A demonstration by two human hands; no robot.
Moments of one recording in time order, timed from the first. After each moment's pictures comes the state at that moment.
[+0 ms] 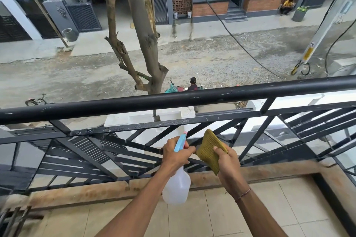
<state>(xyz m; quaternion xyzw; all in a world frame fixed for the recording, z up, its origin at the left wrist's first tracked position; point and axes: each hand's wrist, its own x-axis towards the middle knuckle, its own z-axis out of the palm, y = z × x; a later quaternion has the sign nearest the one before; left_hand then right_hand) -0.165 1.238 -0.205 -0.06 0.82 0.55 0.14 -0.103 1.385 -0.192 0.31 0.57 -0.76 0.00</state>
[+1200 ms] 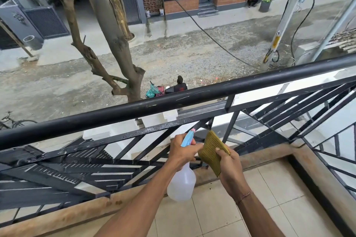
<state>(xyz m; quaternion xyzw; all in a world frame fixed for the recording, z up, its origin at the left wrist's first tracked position) -0.182 1.370 -0.217 0.00 0.80 0.54 0.25 -0.087 1.490 -0.219 0.37 0.54 -0.75 -0.06</state>
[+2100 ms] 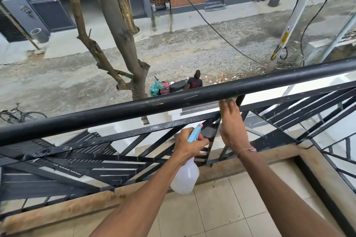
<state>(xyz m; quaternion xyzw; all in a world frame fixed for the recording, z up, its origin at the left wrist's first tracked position) -0.199 1.373 -0.212 0.03 0.83 0.51 0.23 -0.184 1.548 -0.219 0.13 0.96 -0.22 -0.12</state>
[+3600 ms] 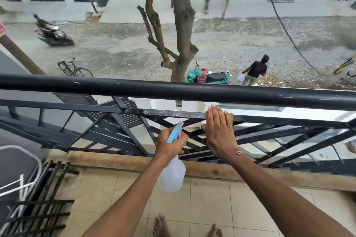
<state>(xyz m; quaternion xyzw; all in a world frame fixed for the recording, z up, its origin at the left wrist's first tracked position) -0.208 1.041 -0.234 -0.18 0.78 0.59 0.11 -0.242 1.231 -0.265 -0.11 0.99 -0.02 -0.04</state>
